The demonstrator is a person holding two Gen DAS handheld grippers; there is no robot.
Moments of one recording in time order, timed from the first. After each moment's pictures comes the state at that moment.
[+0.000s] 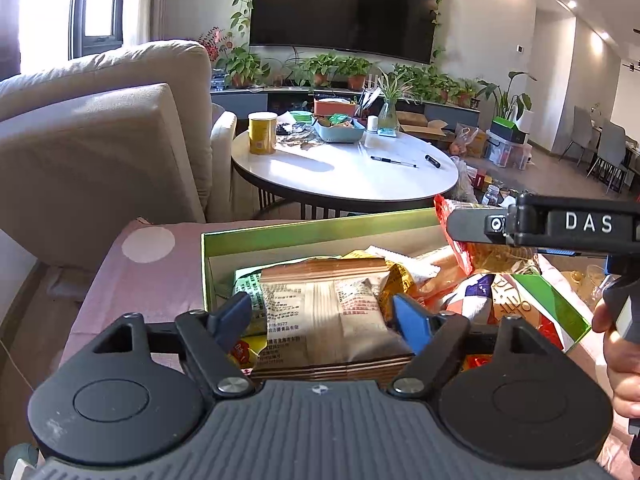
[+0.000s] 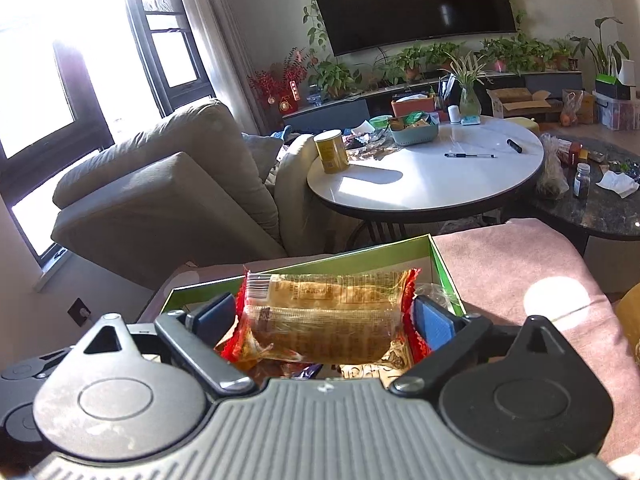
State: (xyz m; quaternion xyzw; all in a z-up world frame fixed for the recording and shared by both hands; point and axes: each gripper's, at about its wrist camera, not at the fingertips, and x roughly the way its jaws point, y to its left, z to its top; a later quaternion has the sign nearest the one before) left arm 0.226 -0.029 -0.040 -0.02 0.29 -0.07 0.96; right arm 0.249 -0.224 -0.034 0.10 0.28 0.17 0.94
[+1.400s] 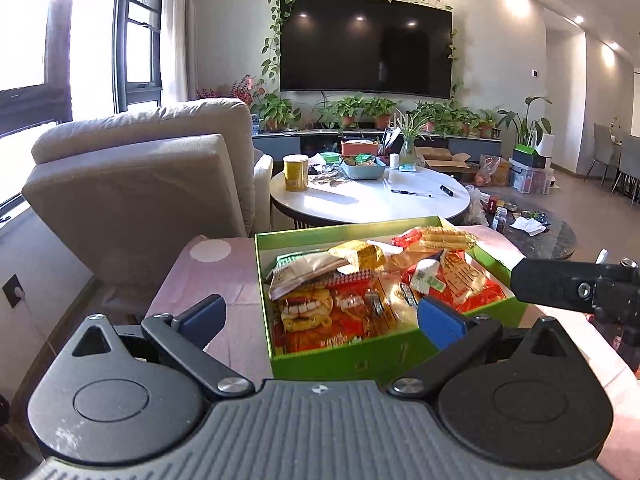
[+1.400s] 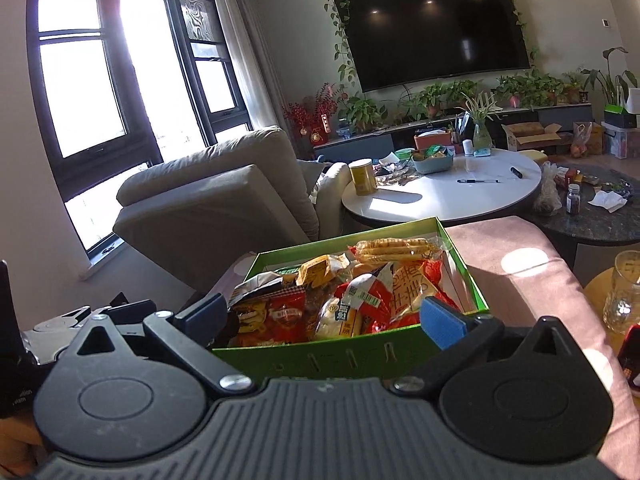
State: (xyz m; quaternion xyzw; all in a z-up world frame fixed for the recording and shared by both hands) left arm 0.093 -0.041 -0.008 0.00 0.22 -0.01 0.97; right arm 0.103 -0.232 -0.006 0.10 0.23 0.20 0.95
